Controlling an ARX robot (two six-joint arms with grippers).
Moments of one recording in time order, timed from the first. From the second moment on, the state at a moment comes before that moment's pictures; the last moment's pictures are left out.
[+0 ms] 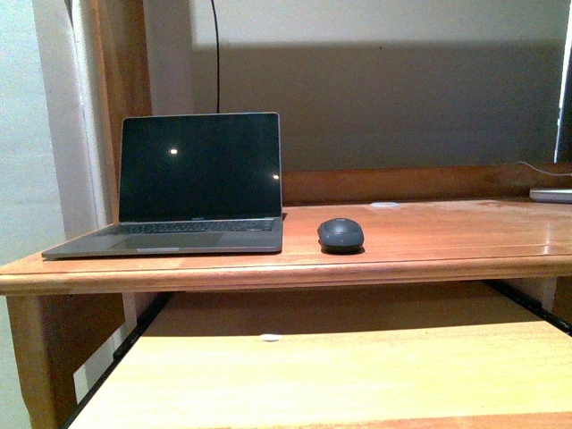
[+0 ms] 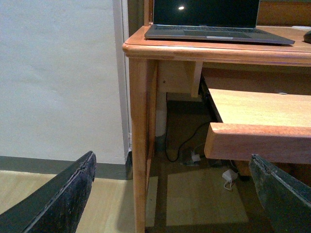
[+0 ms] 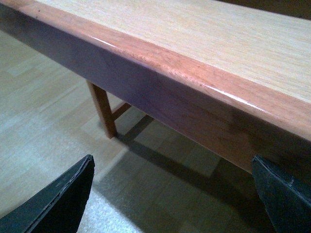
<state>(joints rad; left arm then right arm) -0.01 0.01 0.01 0.00 0.00 -0.01 0.22 1.53 0.37 0.85 -0.48 -0.21</state>
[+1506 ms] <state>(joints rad) -0.01 0.01 0.01 0.00 0.00 -0.01 0.52 2.03 1.07 0.73 0.19 -0.05</state>
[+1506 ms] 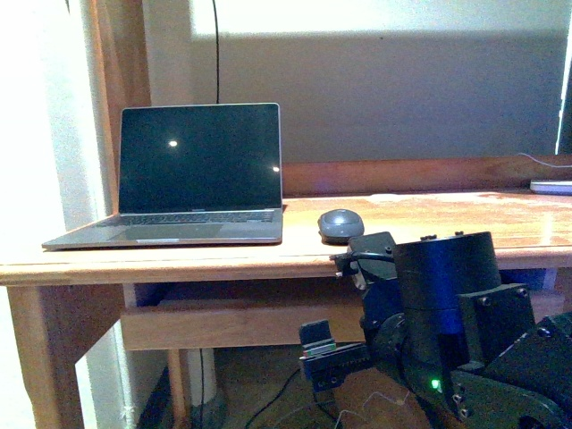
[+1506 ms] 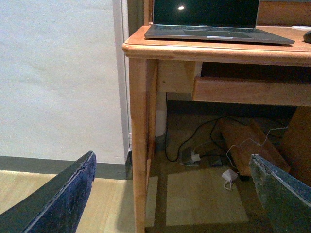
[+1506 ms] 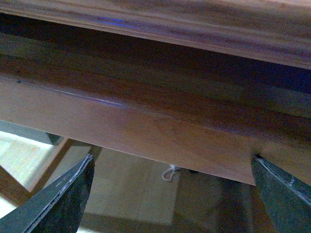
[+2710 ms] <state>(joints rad) -0.01 0.01 0.01 0.00 0.00 -0.01 0.21 0.68 0.01 0.56 -0.16 0.26</state>
